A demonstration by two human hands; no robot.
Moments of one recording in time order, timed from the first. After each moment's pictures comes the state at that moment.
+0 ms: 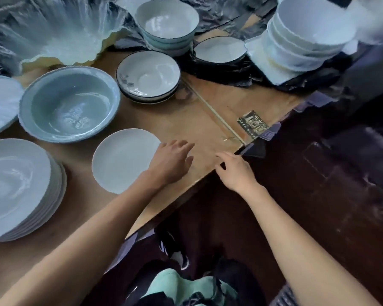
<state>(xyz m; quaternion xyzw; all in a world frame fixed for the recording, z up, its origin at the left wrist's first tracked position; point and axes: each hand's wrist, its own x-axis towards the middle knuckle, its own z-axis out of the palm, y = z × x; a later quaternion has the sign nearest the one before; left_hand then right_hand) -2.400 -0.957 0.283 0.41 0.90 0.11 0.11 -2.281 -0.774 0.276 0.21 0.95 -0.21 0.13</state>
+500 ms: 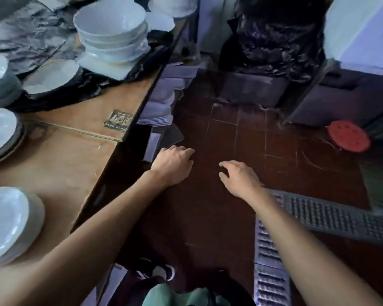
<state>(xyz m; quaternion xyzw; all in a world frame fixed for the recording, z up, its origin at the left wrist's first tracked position) -2.131 -0.734 0.319 0.68 0.72 0.03 0.14 -1.916 -0.669 0.294 0.50 0.84 -0.19 0.06</state>
